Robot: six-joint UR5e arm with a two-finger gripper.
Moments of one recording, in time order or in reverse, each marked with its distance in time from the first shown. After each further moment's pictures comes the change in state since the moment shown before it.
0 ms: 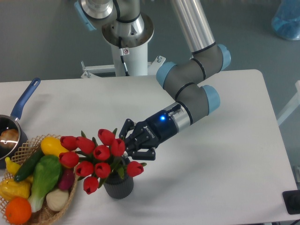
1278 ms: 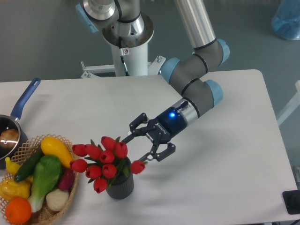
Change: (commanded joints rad) arm 0.121 0.024 -0.107 -0.003 0.110 0.071
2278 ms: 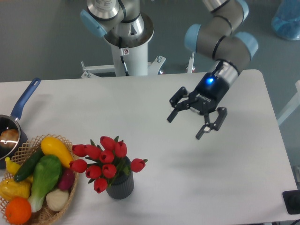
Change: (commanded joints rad) arm 0.210 0.207 0.035 0.000 0.259 -0.012
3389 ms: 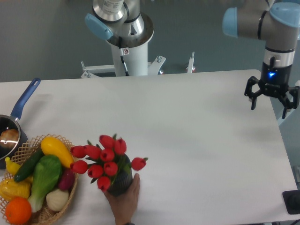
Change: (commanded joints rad) arm 0.094 -0.153 0.238 -0.012 1.015 -0.006
